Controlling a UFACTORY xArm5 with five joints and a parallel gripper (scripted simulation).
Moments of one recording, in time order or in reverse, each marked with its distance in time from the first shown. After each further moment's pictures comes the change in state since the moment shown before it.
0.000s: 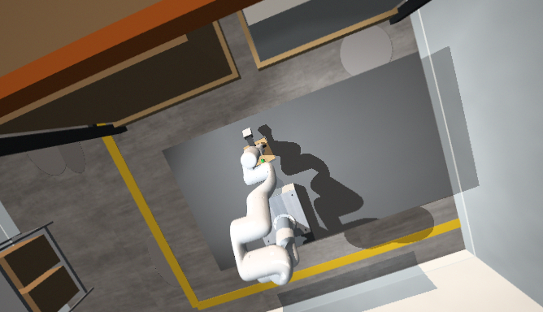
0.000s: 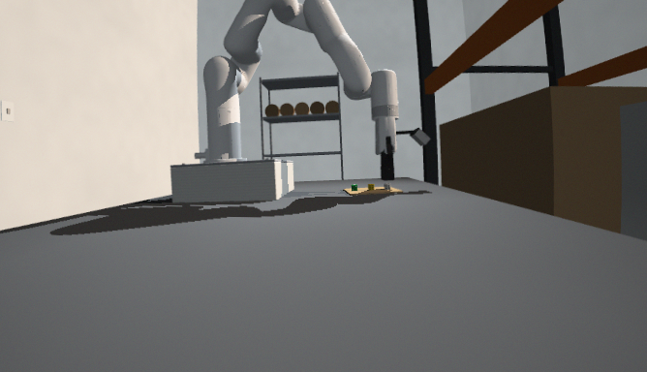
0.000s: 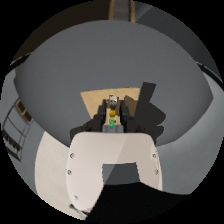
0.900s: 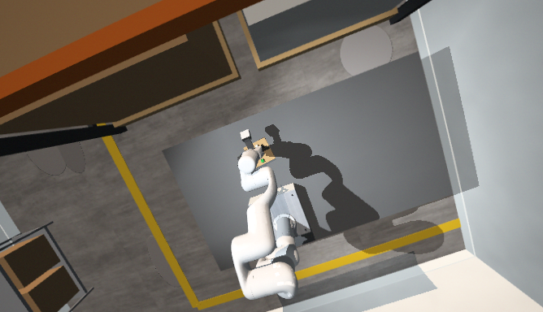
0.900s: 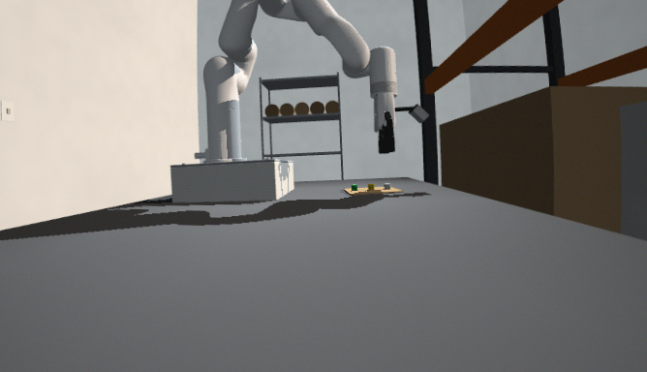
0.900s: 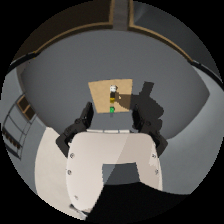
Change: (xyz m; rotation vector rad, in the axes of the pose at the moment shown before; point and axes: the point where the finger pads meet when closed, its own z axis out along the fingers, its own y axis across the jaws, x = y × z) arm -0.001 0.001 -0.065 0.000 -0.001 0.000
